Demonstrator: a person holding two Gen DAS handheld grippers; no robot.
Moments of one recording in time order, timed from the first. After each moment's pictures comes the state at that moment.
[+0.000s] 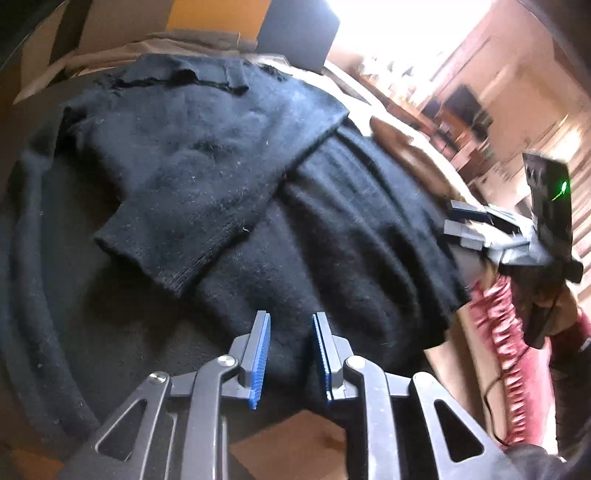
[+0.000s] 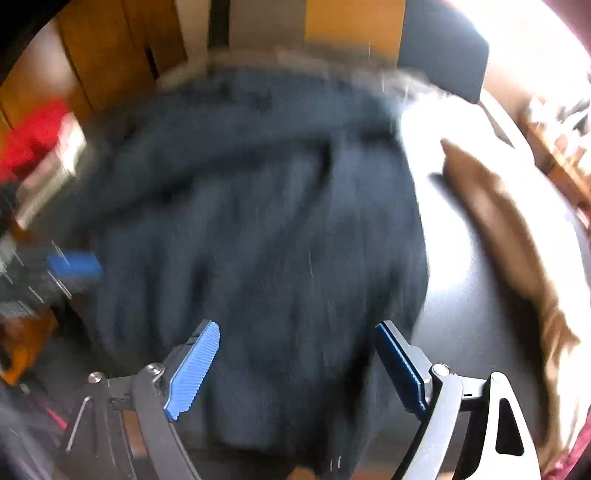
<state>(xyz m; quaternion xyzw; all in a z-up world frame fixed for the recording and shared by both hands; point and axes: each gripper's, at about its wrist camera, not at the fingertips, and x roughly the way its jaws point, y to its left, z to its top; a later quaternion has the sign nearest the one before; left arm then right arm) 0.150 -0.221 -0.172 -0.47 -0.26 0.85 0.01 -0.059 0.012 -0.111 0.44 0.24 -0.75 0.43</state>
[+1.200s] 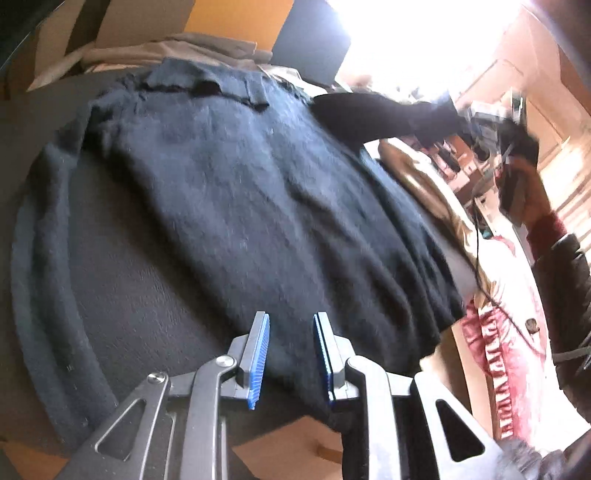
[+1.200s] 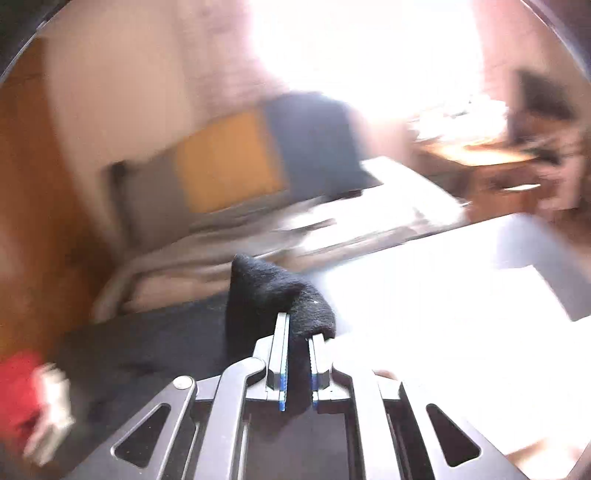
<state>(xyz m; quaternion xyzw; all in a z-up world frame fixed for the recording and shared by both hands) 0.182 -0.265 -0.157 -0.44 -0.27 0.86 -0.03 -0.266 0.025 -0.011 0.34 -0.02 -0.90 0.28</state>
